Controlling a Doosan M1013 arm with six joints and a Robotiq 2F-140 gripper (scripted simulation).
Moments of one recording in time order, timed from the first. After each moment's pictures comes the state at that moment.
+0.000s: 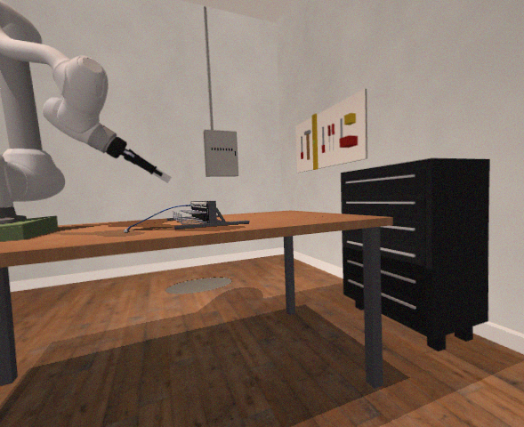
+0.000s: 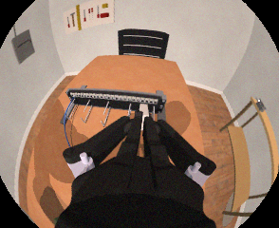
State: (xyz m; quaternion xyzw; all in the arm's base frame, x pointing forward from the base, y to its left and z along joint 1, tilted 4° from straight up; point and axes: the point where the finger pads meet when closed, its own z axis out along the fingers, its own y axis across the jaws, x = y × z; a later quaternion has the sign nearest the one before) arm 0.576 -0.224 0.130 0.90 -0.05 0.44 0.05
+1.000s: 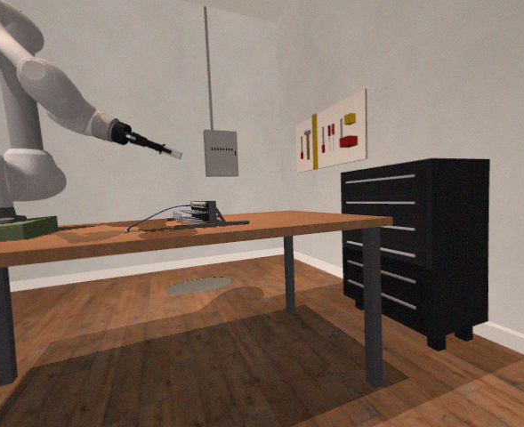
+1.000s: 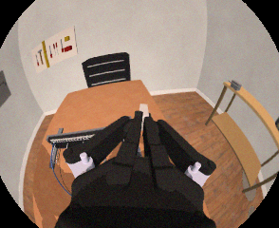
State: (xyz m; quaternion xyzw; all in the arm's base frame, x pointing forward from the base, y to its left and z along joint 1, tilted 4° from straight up) arm 0.602 -0.331 0.205 0.82 -0.20 0.52 0.11
